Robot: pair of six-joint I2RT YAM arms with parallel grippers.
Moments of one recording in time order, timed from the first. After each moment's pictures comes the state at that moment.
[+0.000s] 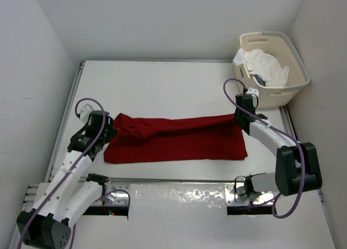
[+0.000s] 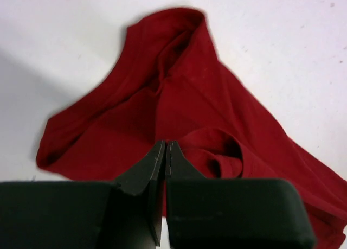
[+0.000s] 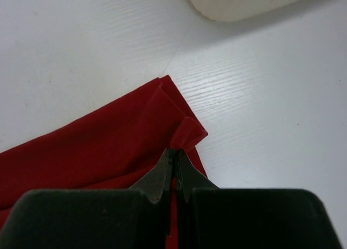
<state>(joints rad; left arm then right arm) -0.21 0.79 0.68 -0.70 -0.34 -0.89 0.15 1.37 0.69 -0.14 0.41 0.31</state>
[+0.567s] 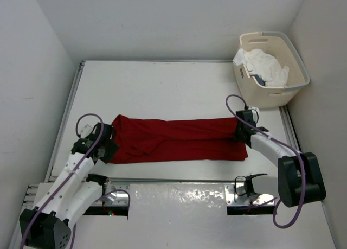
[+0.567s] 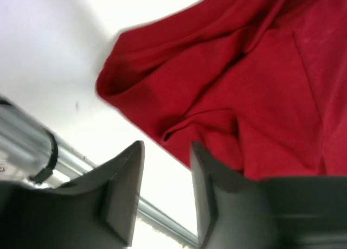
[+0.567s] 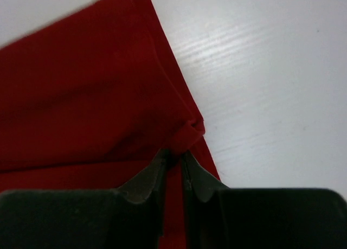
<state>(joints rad) -0.22 0.75 0.56 -0.98 -0.29 -1.13 0.15 1.25 0.49 -0.21 0.35 0.40</state>
